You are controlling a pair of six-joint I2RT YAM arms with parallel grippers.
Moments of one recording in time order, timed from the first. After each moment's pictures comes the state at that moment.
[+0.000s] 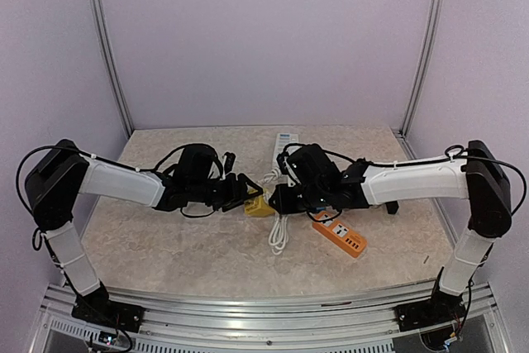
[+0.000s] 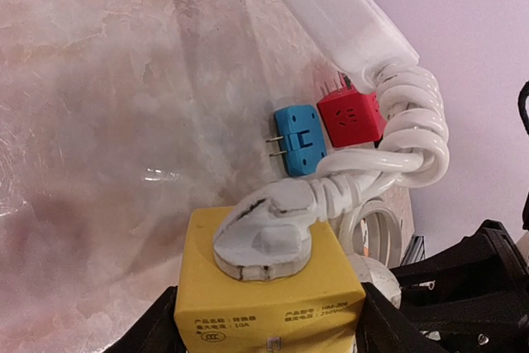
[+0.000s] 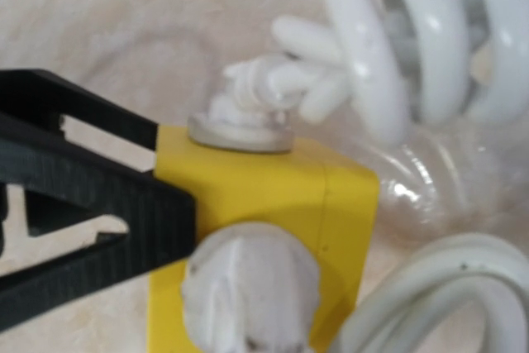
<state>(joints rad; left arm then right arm) -0.70 1.77 0.93 0.29 0.33 -0.84 0.94 1.74 1.14 -0.11 0.04 0.62</state>
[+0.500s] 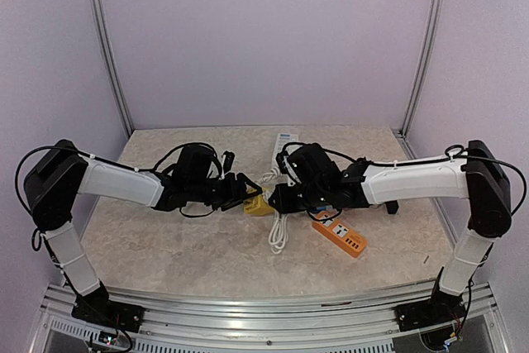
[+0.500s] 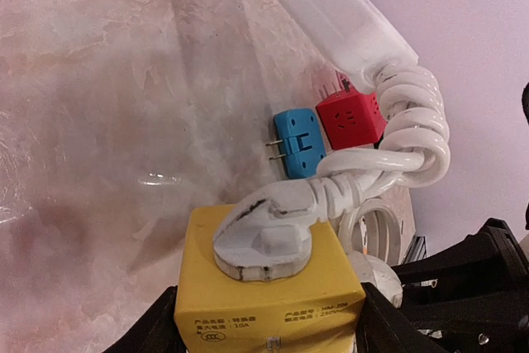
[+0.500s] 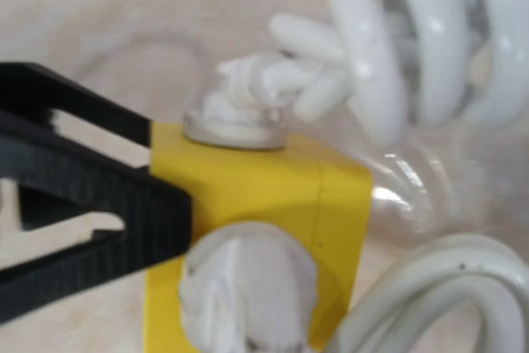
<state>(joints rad) -0.70 1.76 0.93 0.29 0.33 -0.82 0.96 1.75 1.19 -0.18 0.11 0.59</state>
